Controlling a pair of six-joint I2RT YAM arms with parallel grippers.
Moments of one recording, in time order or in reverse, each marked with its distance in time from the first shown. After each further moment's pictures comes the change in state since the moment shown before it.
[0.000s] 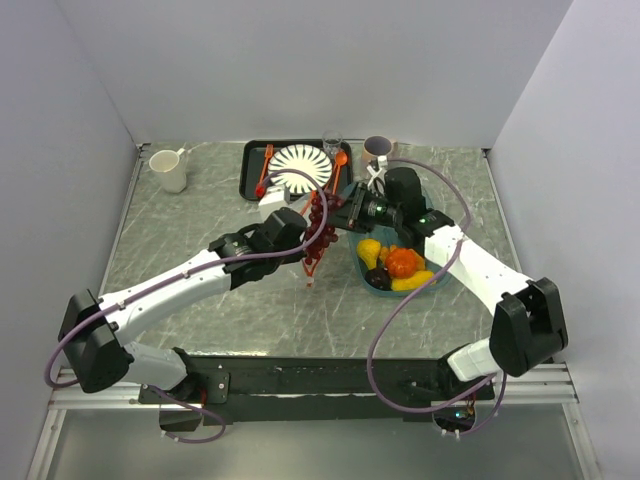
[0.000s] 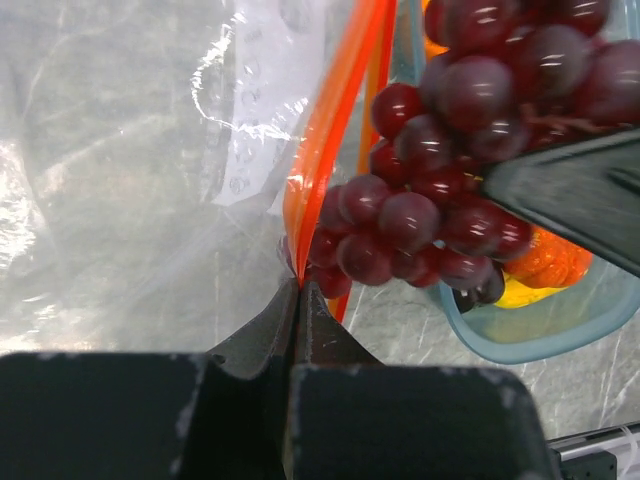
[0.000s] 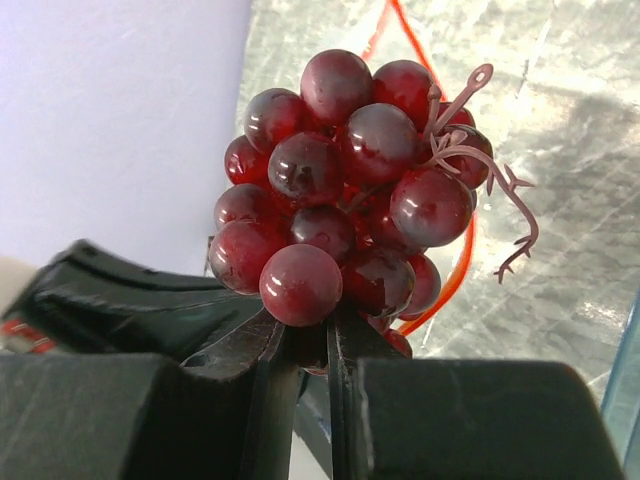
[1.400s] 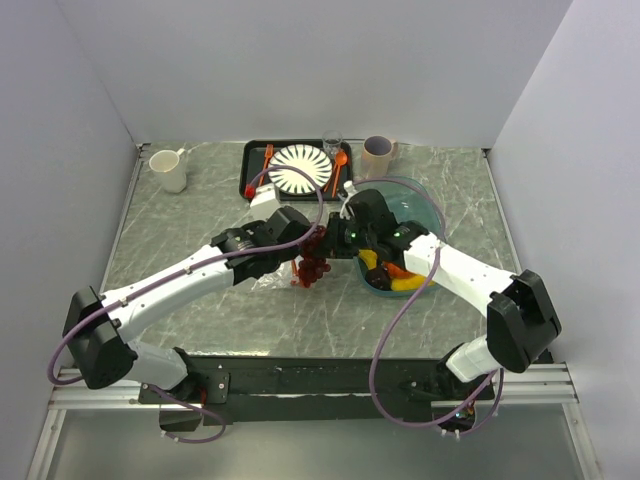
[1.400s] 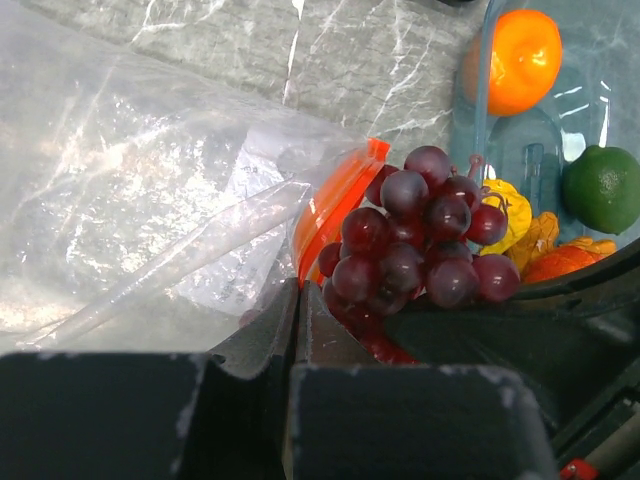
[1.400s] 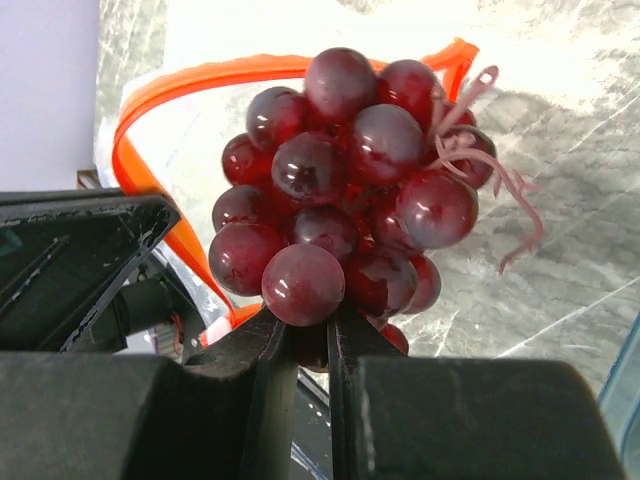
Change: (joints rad) left arm 0.000 0.027 0.060 -0.145 -0.111 -0.138; right arm 0.198 0.039 -0.023 -0.145 0.194 -0.162
